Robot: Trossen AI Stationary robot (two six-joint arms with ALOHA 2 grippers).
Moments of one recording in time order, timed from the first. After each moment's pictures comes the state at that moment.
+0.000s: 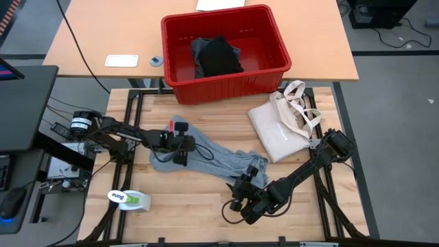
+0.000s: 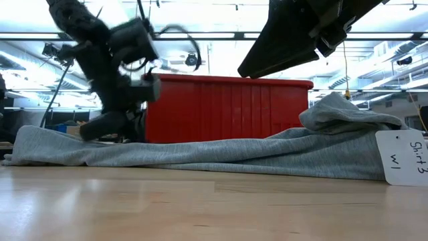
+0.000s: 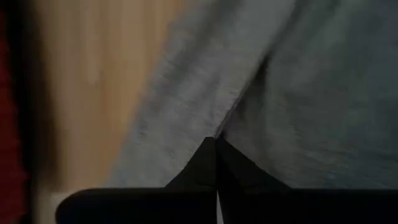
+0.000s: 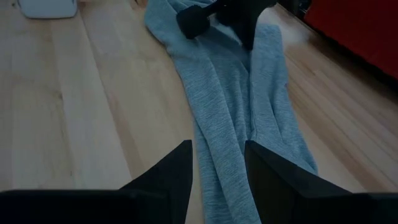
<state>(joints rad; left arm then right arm) 0.00 1.46 0.65 -0.26 -0.46 0.29 0.61 1.91 1.26 -0.38 0.92 0.73</state>
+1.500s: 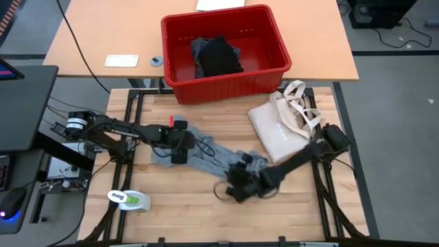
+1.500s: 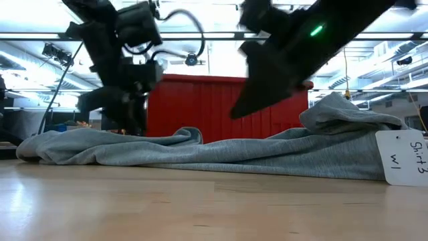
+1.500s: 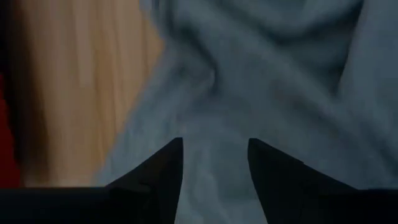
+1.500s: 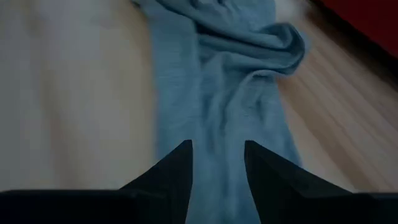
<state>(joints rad) 0.02 1.41 0.78 -0.53 -0.33 0.20 0.44 1.91 1.15 -0.23 0.81 0.57</state>
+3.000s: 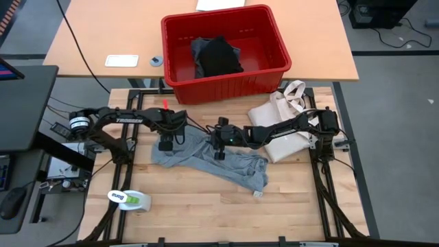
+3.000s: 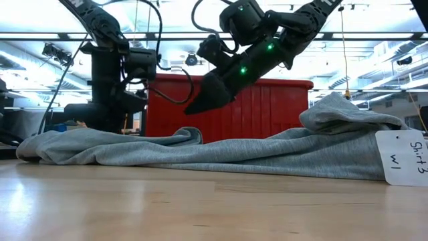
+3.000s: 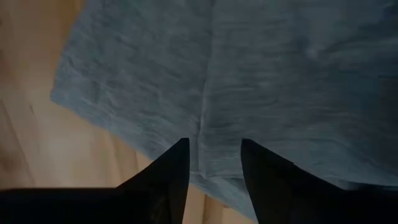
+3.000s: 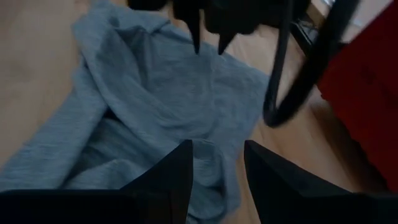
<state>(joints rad) 0.38 1.46 0.78 -0.78 -0.21 0.39 -0.04 1.91 1.12 0.26 0.22 -0.21</state>
